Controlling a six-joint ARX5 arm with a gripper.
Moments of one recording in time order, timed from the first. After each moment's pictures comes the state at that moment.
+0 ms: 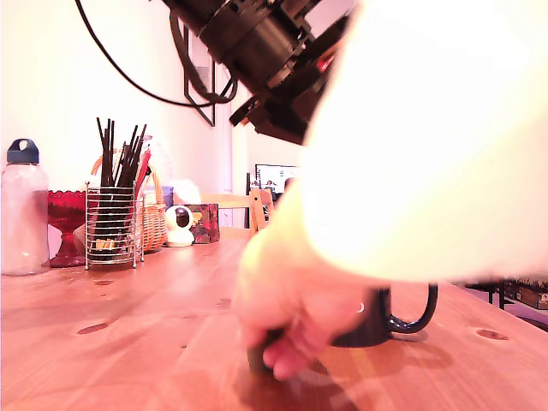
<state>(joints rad) -0.79 1.70 1.31 -0.34 0.26 -0.04</state>
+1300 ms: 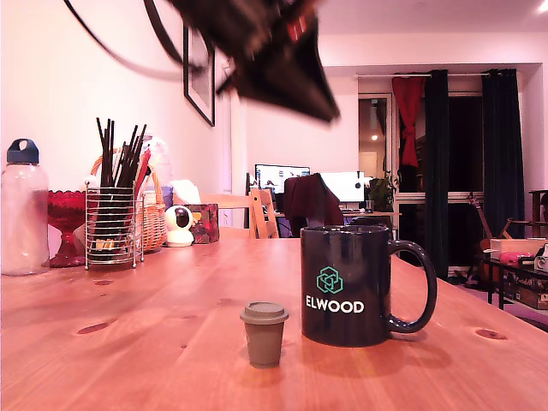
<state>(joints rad) -0.77 1.59 1.31 -0.39 0.32 0.04</state>
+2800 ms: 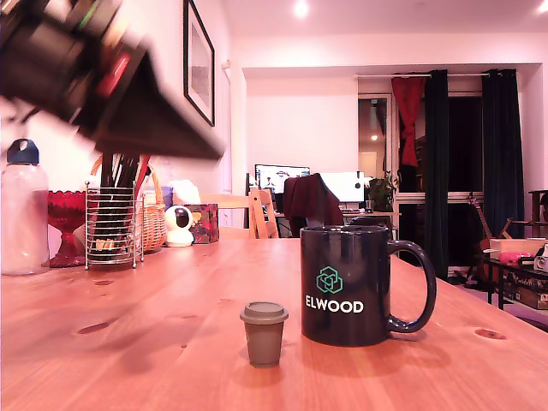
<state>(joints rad) -0.62 1.14 0.46 0.22 0.47 0.09</state>
